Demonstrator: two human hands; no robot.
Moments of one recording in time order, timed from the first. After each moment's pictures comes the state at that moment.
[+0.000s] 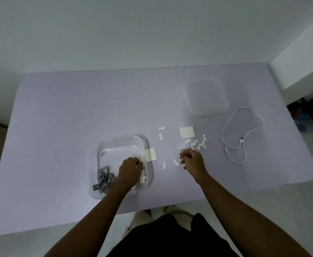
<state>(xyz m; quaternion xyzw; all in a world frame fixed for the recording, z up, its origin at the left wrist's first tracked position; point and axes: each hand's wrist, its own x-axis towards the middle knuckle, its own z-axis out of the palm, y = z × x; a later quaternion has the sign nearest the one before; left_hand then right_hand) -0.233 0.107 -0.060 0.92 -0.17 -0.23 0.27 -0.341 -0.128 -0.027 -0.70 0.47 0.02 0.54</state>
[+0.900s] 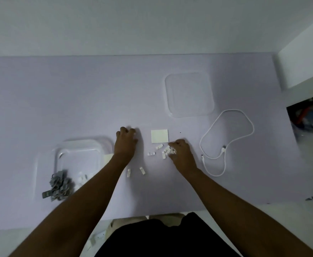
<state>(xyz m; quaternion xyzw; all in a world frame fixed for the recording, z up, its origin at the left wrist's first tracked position) -0.188 -0.079 -0.083 0.95 -0.16 -0.19 0.17 -0.337 -0.271 -0.095 -0.90 0.25 0.07 0.36</state>
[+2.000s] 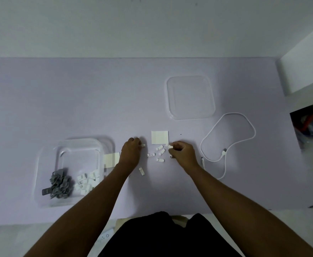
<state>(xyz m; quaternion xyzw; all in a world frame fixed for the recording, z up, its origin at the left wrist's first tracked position) -0.221 -0.082 -0.095 0.94 -0.17 -0.18 0.22 -0.326 -0.277 -0.075 -0.67 0.40 0.04 0.62</state>
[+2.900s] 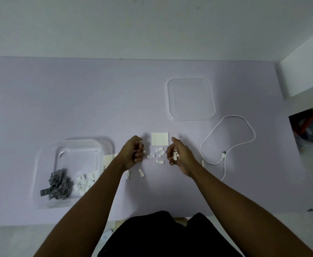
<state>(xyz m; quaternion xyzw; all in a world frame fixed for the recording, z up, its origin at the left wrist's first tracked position) -0.207 -0.085 -0.047 0.57 0.24 -0.50 0.61 -0.317 -0.277 -0.044 -0.50 0.39 0.16 0.76</state>
